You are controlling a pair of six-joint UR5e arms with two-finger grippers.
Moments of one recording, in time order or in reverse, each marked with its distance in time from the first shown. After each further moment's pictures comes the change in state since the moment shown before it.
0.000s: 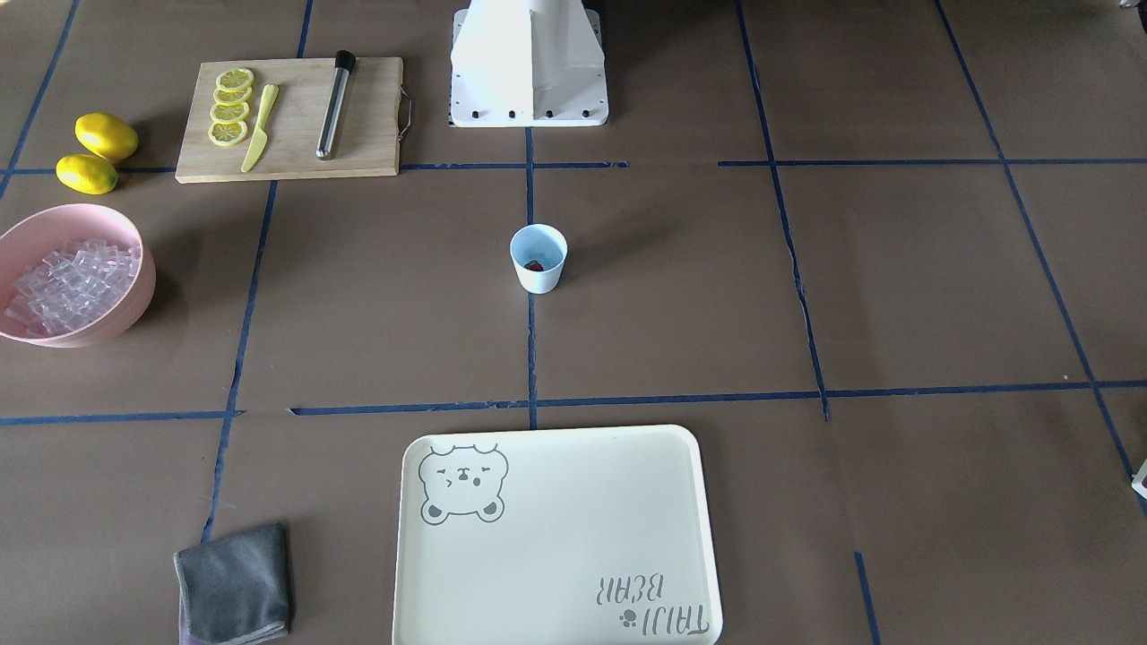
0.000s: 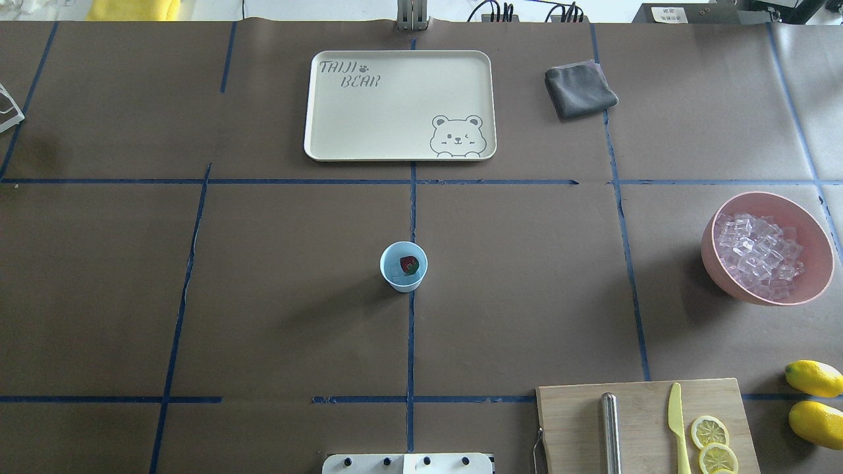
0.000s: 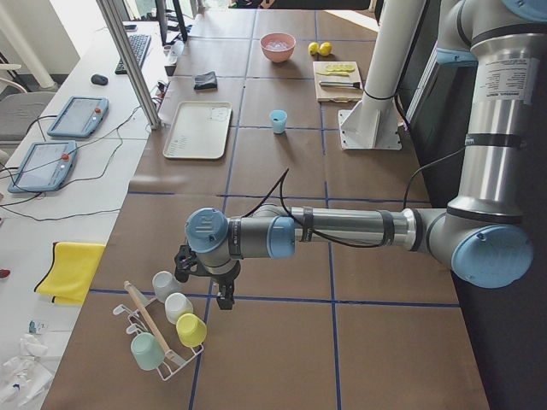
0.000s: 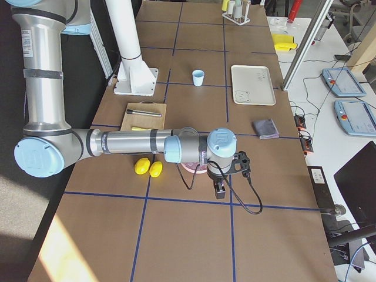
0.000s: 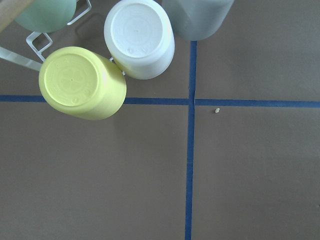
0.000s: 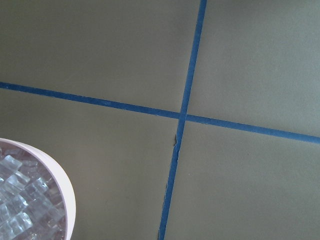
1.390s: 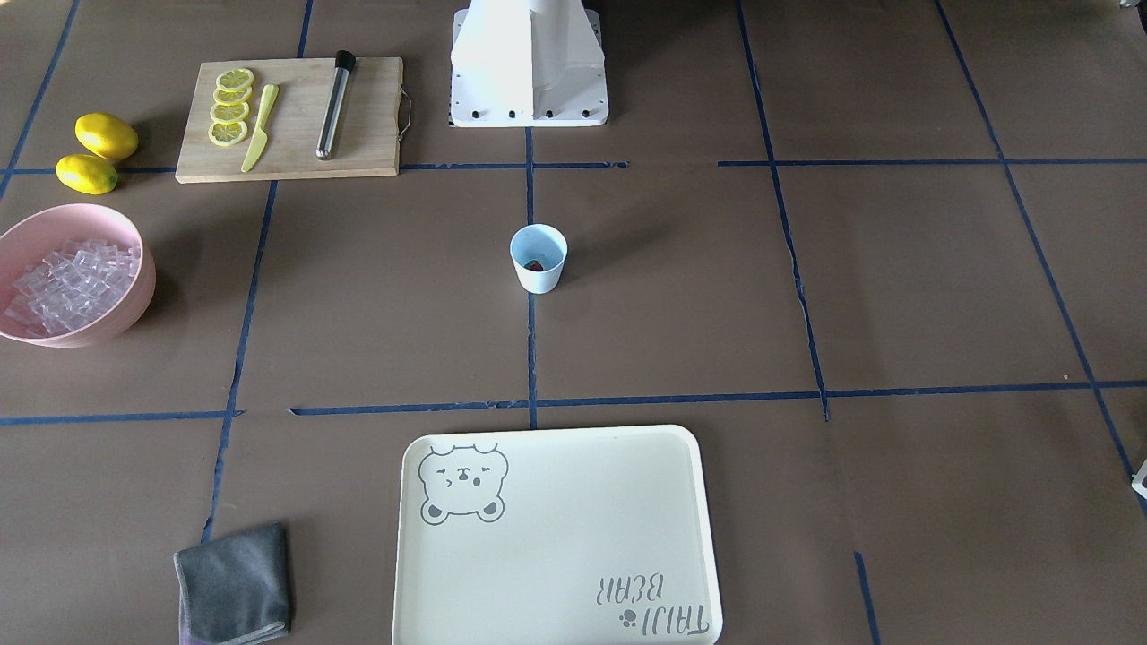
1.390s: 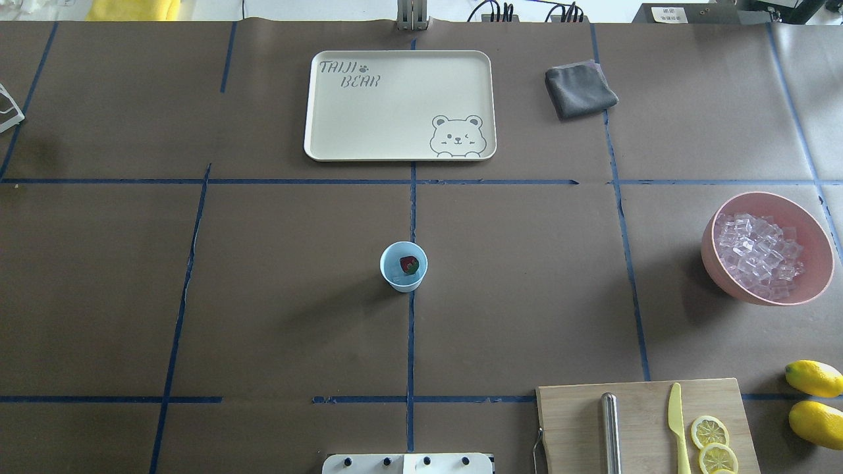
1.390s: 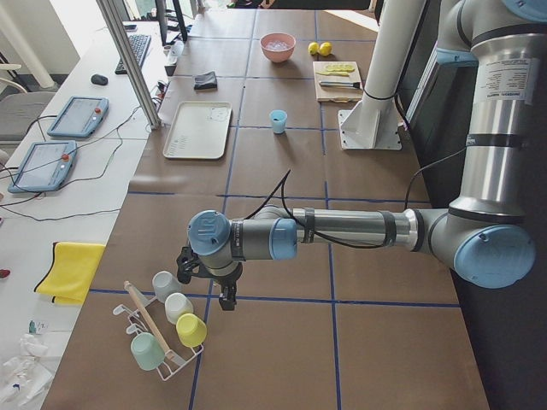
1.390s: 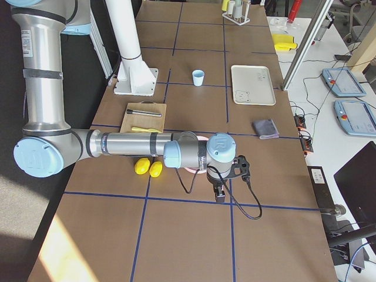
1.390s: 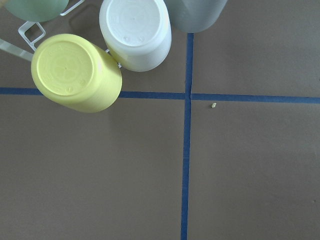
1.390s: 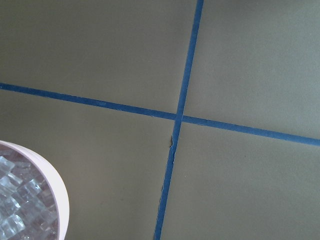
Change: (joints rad) left arm 0.000 0.005 0.000 -0.001 -0.005 -0.001; right arm 0.000 0.000 -0.018 0.025 0.000 0.002
